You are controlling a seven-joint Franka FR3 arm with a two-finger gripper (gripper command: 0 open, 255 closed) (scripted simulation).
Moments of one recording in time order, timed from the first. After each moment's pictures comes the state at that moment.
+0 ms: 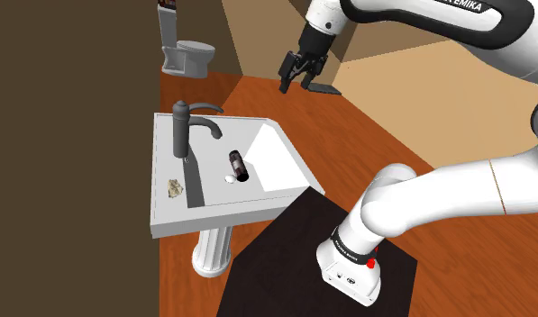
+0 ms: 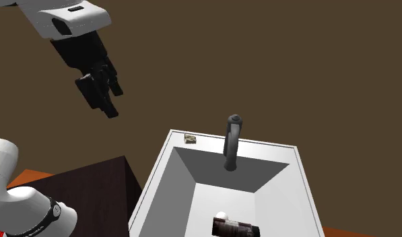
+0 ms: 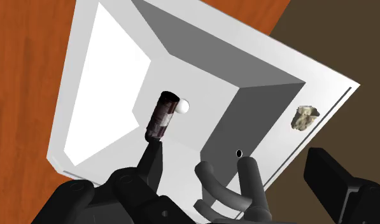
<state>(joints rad) 0.01 -0.74 0.03 -2.28 -0.03 1.70 0.16</state>
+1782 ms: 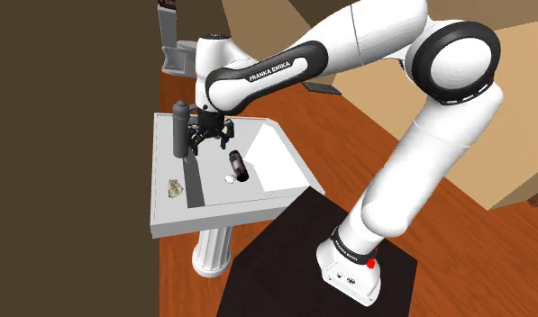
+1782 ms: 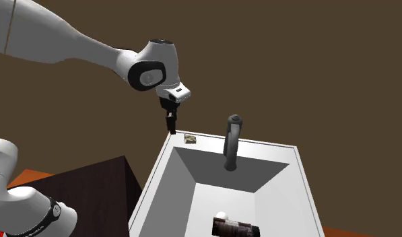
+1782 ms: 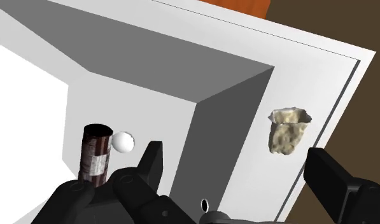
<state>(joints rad) 0.03 0.04 0.27 -2.19 -0.06 2.20 0.64</state>
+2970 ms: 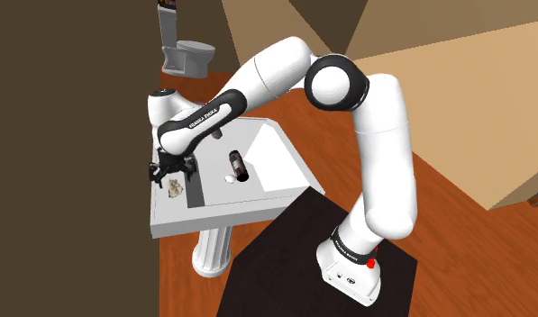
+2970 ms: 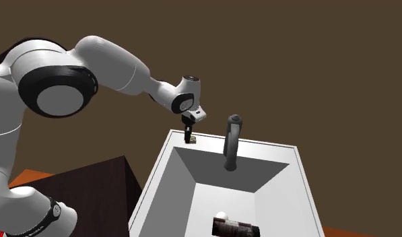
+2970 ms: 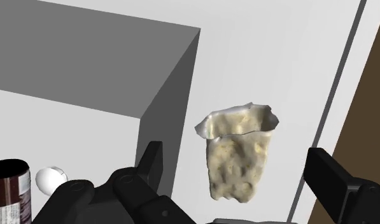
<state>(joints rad) 0.15 0.64 0.23 -1.79 -0.18 2.29 0.87</state>
